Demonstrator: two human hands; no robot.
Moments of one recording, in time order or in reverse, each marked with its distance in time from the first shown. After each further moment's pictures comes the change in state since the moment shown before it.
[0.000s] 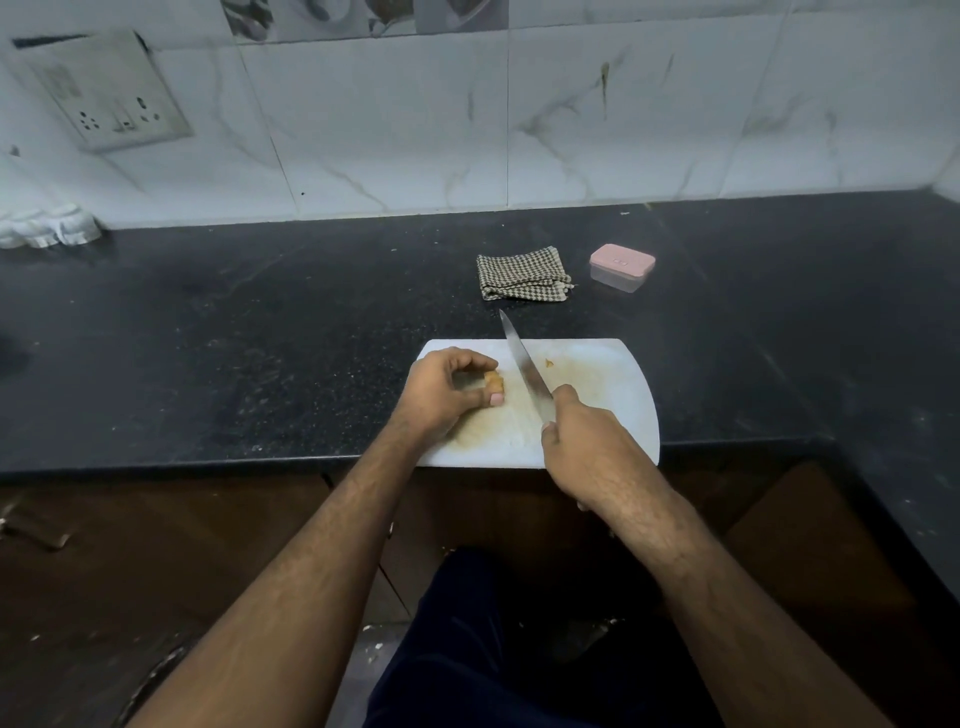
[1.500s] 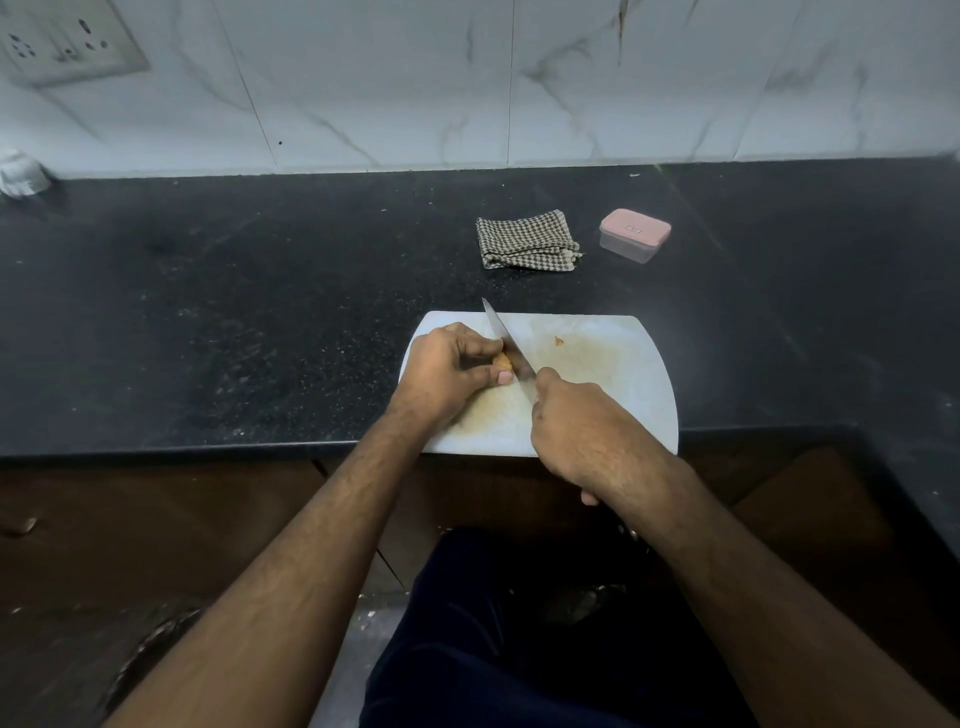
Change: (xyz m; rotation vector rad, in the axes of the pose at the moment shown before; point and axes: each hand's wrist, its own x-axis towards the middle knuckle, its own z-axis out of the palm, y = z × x) left_hand 0.003 0.001 0.002 0.043 0.002 0.056; right_hand 0.019 -0.020 0.002 -0.062 -0.152 0.021
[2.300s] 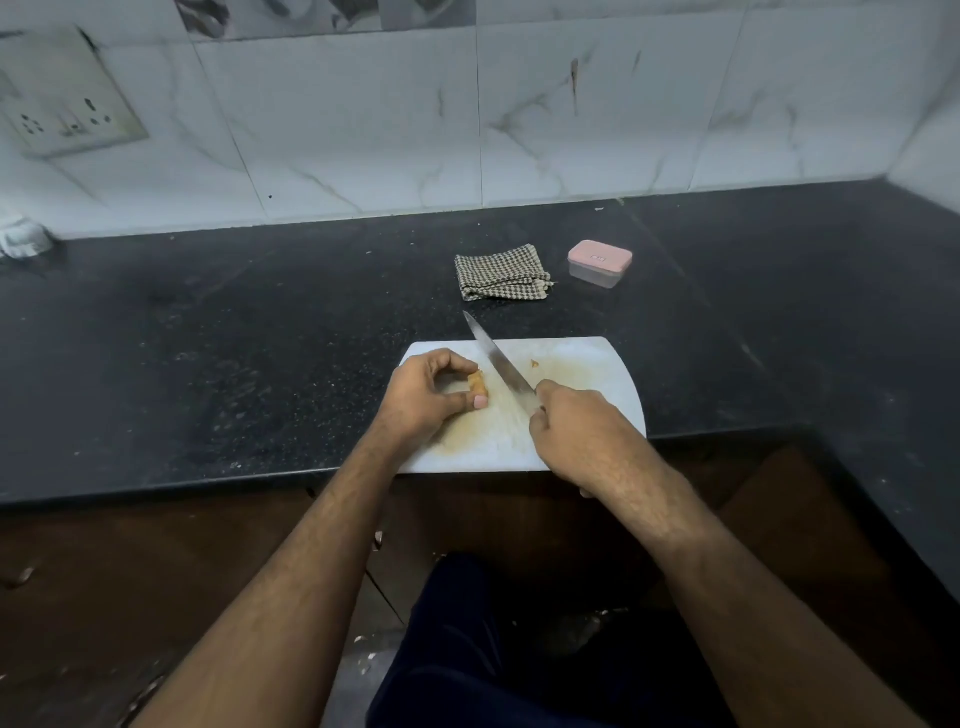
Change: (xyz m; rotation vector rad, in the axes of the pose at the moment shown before) left_hand 0.002 -0.010 -0.005 -0.115 -0.054 -0.061; right_hand -0.015 0.020 -0.011 0.002 0.173 -0.030
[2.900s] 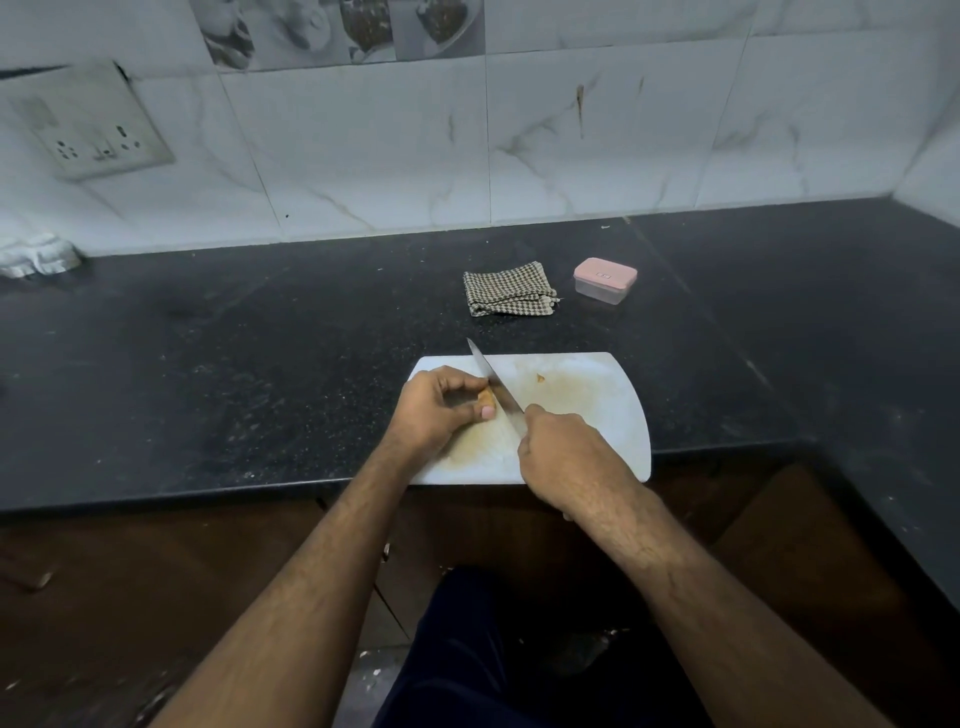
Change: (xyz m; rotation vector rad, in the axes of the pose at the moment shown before) left_hand 0.001 -0.003 0.004 -0.037 0.025 0.003; right_hand 0.002 -0.016 0.012 -0.026 -0.060 0.021
